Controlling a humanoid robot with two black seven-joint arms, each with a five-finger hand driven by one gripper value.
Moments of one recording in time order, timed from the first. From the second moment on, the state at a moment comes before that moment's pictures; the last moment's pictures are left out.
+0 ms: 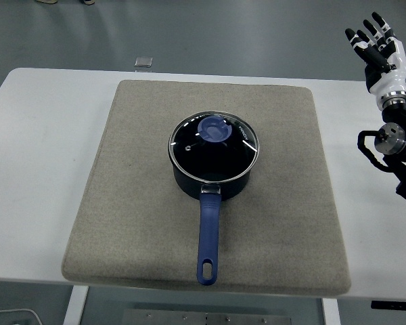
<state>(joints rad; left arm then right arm) 0.02 0.00 -0.01 -0.10 0.12 -0.05 -0.14 1.06 -0.20 0.19 0.36 0.33 0.04 0.57</state>
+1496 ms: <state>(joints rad) 0.02 0.00 -0.01 -0.10 0.12 -0.05 -0.14 1.07 -0.22 0.19 0.36 0.34 0.04 0.58</state>
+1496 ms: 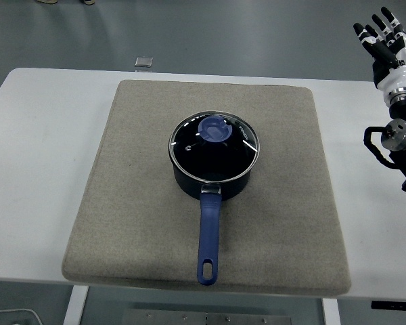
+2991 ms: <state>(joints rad) 0.02 0.00 -0.01 -0.10 0.12 -0.05 -0.14 1.33 -0.45 0.20 0.38 -0.31 0.50 0.59</state>
